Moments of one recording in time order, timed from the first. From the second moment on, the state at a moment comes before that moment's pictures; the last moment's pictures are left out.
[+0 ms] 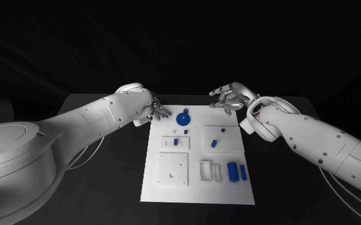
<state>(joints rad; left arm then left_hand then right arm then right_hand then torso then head) 1.30 -0.28 -0.11 0.67 -1.00 0.12 -0.42 1.14 0.07 -0.03 0.06 0.17 1.11 0.04 0.07 0.47 1.46 -0.04 0.50 0.33 1.38 -0.11 1.26 0.71 0.04 1.26 -0.13 0.48 1.31 0.98 -0.67 0.36 1.26 -1.17 -0.23 -0.02 1.27 -0.10 0.21 -0.17 0.43 0.89 0.13 0.06 0.06 1.07 0.02 0.86 0.96 1.37 -0.05 0.85 0.93 0.10 1.46 -0.07 0.38 1.31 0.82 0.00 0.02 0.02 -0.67</state>
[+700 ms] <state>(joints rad) 1.30 -0.28 -0.10 0.66 -0.97 0.12 -0.40 1.20 0.11 -0.02 0.03 0.19 1.11 0.04 0.07 0.47 1.46 -0.04 0.50 0.33 1.38 -0.11 1.26 0.71 0.04 1.26 -0.13 0.47 1.31 0.98 -0.66 0.36 1.25 -1.17 -0.23 -0.02 1.27 -0.10 0.21 -0.17 0.43 0.89 0.13 0.06 0.06 1.07 0.02 0.86 0.96 1.37 -0.05 0.85 0.93 0.10 1.46 -0.07 0.38 1.31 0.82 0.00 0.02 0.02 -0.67</state>
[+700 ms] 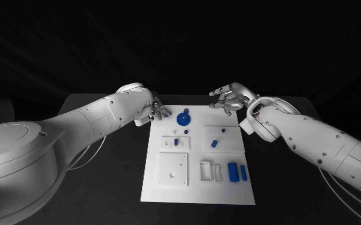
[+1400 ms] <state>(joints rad) 1.30 -0.28 -0.10 0.66 -0.92 0.10 -0.40 1.23 0.15 0.06 -0.07 0.35 1.11 0.02 0.14 0.53 1.47 -0.06 0.52 0.28 1.38 -0.12 1.27 0.73 0.04 1.26 -0.13 0.48 1.31 0.98 -0.65 0.36 1.24 -1.17 -0.23 -0.02 1.27 -0.10 0.22 -0.17 0.45 0.89 0.13 0.06 0.06 1.07 0.02 0.86 0.96 1.37 -0.05 0.85 0.93 0.10 1.46 -0.07 0.38 1.31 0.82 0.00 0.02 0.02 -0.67</state>
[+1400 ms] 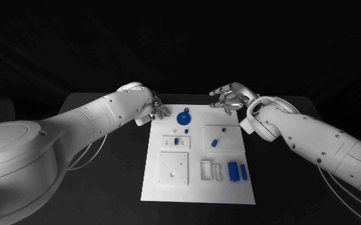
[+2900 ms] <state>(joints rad) 1.30 -0.60 -0.22 1.33 -0.92 -0.06 -0.51 1.07 0.12 0.17 -0.19 0.56 1.14 0.05 0.17 0.65 1.47 -0.07 0.58 0.26 1.42 -0.12 1.29 0.79 0.04 1.27 -0.13 0.50 1.31 0.97 -0.64 0.36 1.17 -1.18 -0.22 -0.02 1.27 -0.10 0.23 -0.18 0.46 0.89 0.13 0.06 0.06 1.07 0.02 0.86 0.96 1.37 -0.05 0.85 0.93 0.10 1.46 -0.07 0.38 1.31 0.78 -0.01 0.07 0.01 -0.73</state>
